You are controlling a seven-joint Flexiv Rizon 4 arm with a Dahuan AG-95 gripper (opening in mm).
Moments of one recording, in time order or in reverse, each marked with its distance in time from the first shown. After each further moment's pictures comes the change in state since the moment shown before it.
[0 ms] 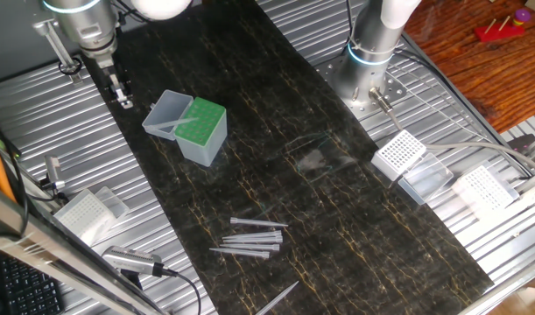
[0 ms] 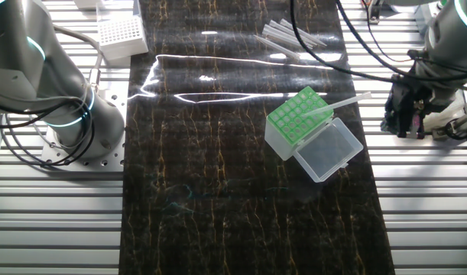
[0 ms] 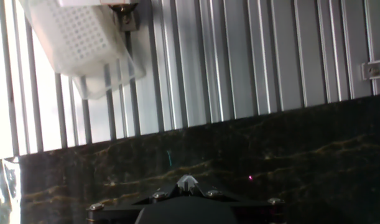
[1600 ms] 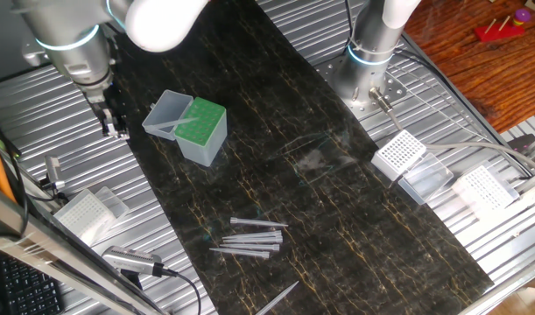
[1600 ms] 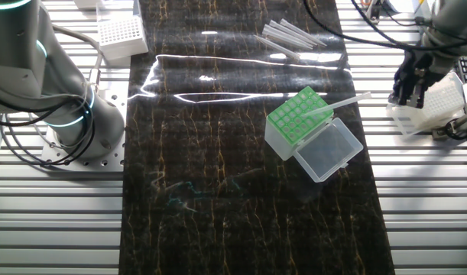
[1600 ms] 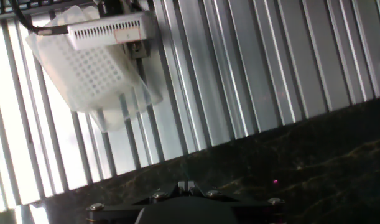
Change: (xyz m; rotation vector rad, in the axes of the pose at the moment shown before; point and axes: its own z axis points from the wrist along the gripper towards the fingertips) arm -0.021 0.072 0.024 -0.041 0.002 0.168
